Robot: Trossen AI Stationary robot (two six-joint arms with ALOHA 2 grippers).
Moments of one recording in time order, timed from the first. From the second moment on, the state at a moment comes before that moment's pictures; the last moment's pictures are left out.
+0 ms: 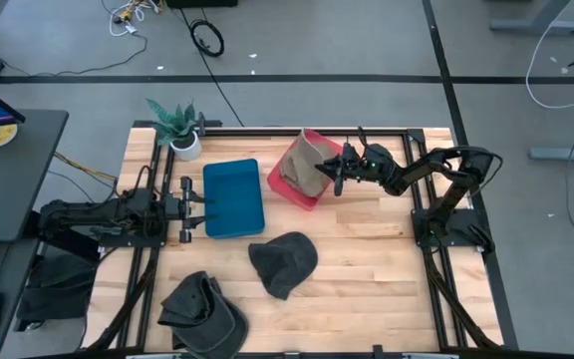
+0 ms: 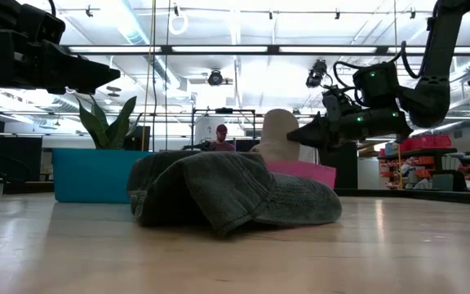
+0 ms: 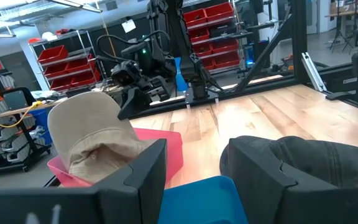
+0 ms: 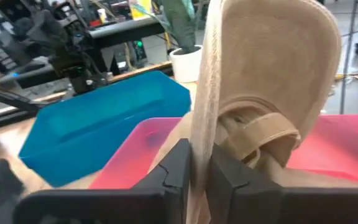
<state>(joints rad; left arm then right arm) 0.00 0.01 0.01 0.05 -0.07 0.22 -0.57 1.70 0.40 1.16 -0.34 0.14</state>
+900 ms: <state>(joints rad) 0.00 0.01 0.01 0.05 -0.07 0.22 -0.56 1.14 0.39 0.39 0.13 0.01</state>
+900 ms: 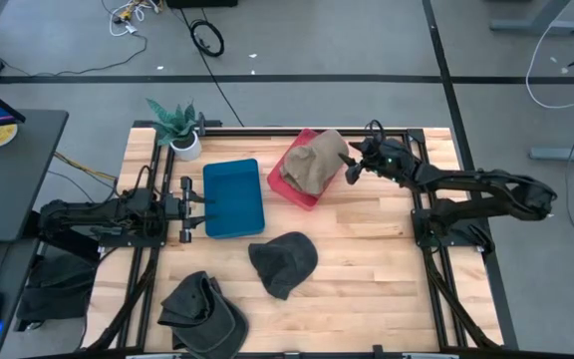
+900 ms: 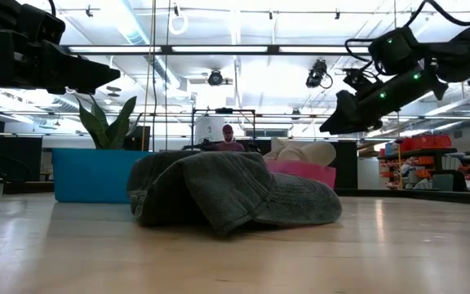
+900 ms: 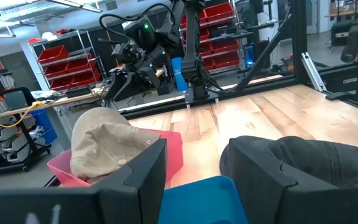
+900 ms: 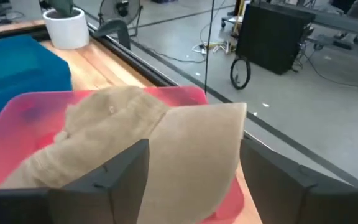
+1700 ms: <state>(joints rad) 0.00 0.01 0.01 0.05 -0.07 0.22 -0.47 1.61 0.54 0.50 0.30 0.05</state>
